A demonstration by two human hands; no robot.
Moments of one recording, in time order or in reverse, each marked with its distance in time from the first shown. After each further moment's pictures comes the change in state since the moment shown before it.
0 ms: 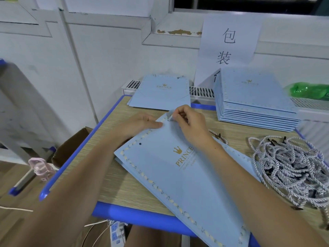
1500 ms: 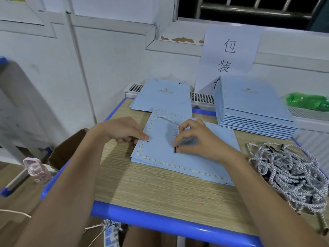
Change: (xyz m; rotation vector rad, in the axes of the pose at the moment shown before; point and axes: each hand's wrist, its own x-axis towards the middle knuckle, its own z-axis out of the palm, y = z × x) left_hand -0.025 0.005 -0.037 0.414 -0.081 -0.237; right_hand -0.021 -0.003 -0.035 -0.259 -0.509 -0.108
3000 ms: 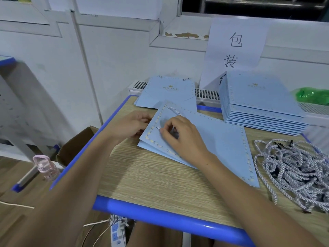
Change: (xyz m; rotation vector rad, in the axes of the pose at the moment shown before) left_hand -0.006 0.005 0.020 -0.323 0.150 0.239; right_hand 0.025 -0.028 0.052 -0.002 0.416 -0.017
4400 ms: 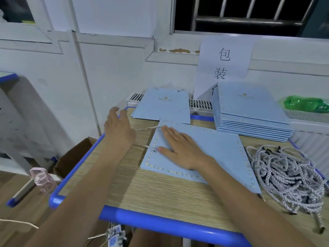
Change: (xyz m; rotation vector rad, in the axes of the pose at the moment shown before) left_hand 0.019 -0.022 0.005 0.780 0.812 0.079; right_hand 0.001 0.023 -0.011 -0.367 -0.528 0.086
